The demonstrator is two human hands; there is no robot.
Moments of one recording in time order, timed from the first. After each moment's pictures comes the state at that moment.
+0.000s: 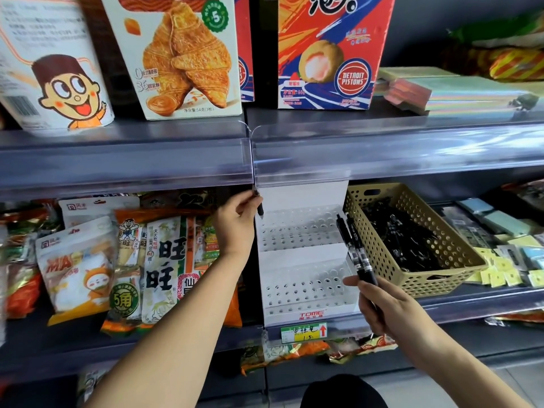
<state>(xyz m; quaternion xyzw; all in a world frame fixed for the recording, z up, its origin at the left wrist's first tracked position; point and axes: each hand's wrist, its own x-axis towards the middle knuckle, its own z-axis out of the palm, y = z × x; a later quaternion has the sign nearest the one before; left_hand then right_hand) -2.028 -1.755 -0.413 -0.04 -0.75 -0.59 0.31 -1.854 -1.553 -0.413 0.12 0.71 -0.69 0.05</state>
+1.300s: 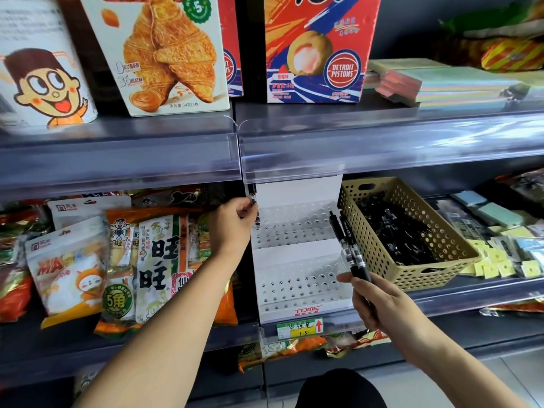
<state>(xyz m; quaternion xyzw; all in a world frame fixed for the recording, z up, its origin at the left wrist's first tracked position) -2.025 -1.758 -0.415 -0.03 -0.86 -0.46 0.22 -1.853 -1.552 -0.415 0.11 0.72 -0.68 0.05</state>
